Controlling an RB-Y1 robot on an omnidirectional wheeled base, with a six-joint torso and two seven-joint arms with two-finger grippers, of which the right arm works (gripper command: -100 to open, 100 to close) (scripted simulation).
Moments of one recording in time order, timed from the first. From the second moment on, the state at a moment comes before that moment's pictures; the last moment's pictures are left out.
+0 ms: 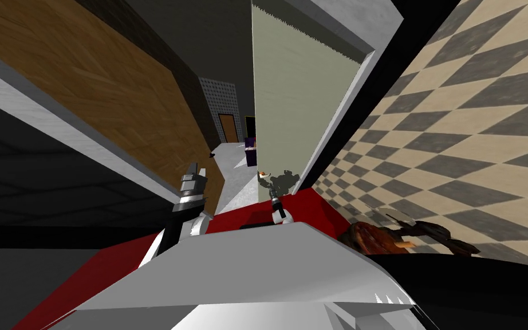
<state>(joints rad) -0.12 0.01 0.13 -0.73 -0.03 -0.78 0.05</state>
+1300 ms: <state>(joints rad) -0.15 -0.02 0.13 -0.64 -0.04 -0.80 0.05</state>
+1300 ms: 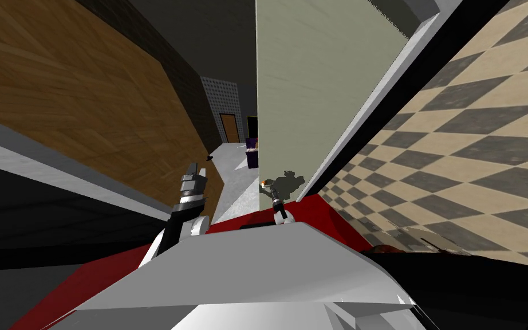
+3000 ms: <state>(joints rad) -0.17 -0.03 0.07 -0.60 -0.07 -0.81 0.06</state>
